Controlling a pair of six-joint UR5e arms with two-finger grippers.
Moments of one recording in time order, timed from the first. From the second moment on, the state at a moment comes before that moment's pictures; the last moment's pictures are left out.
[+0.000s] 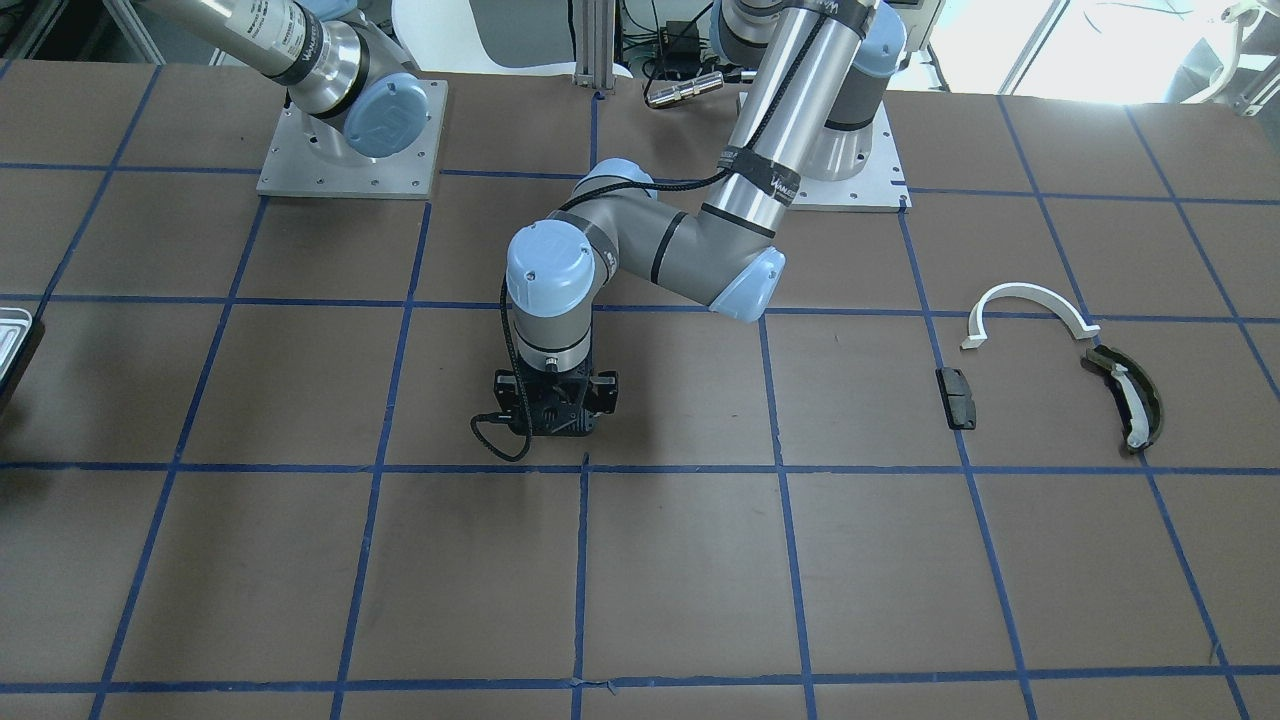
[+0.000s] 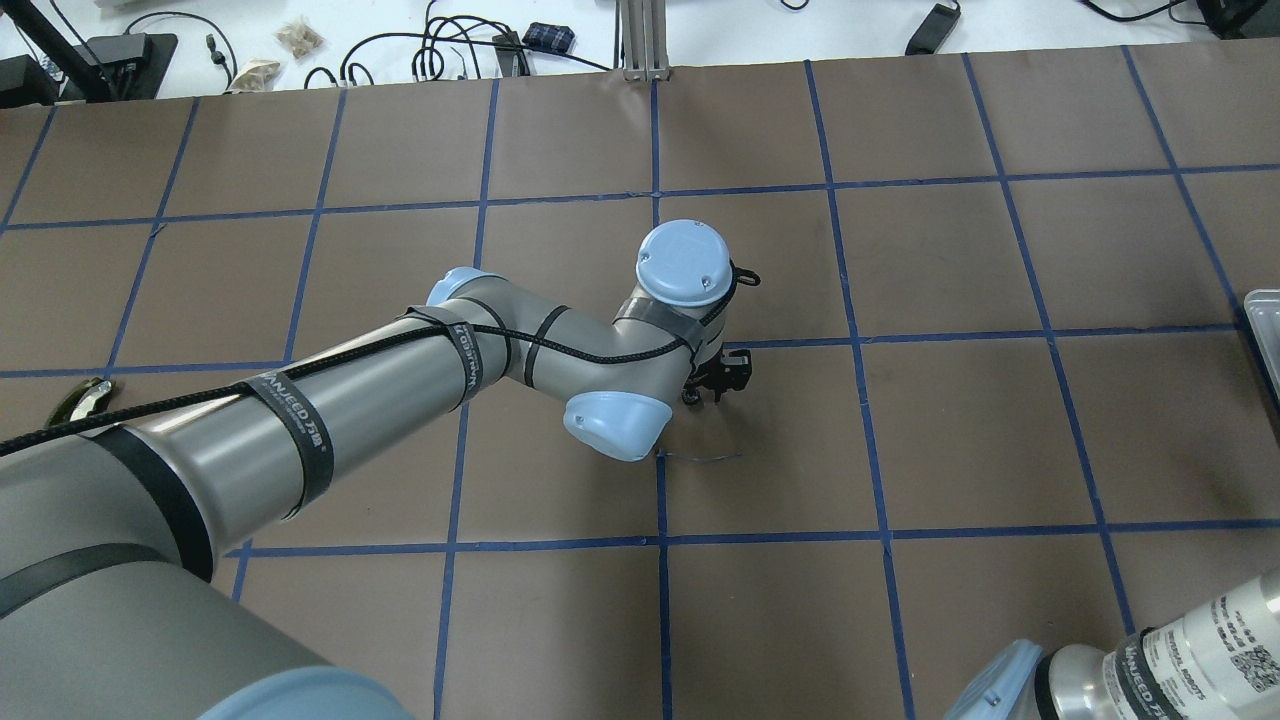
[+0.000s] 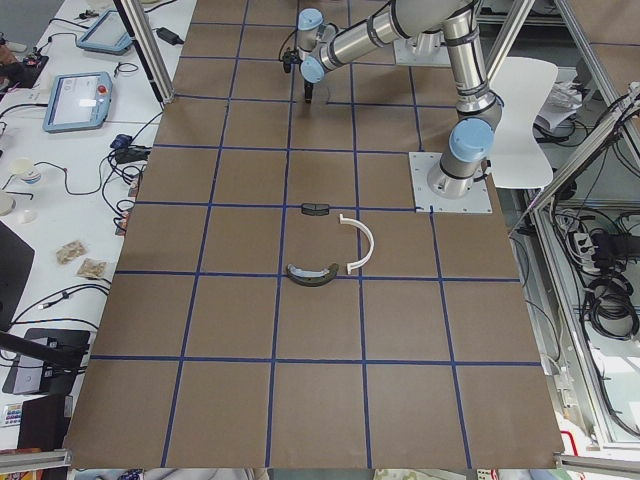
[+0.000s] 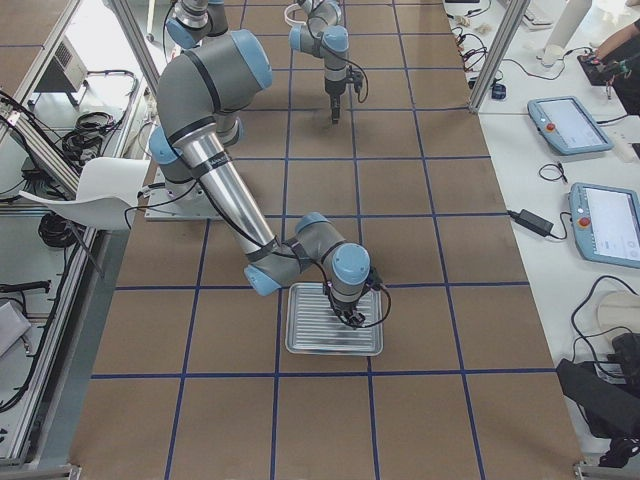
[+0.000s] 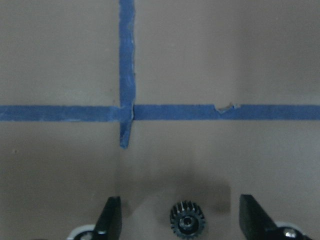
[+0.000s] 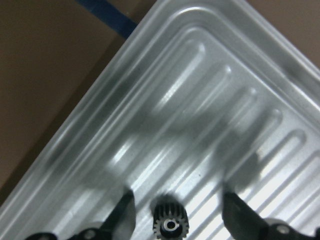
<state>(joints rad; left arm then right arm) -2.07 -2.13 -1.75 -0.80 1.58 -0.49 0.65 -0.99 1.68 -2.29 -1.61 -1.57</state>
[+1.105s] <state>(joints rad) -1.94 -2.02 -1.67 -1.00 1.59 -0.29 0.76 -1.25 1.69 -2.04 -1.57 -1.42</state>
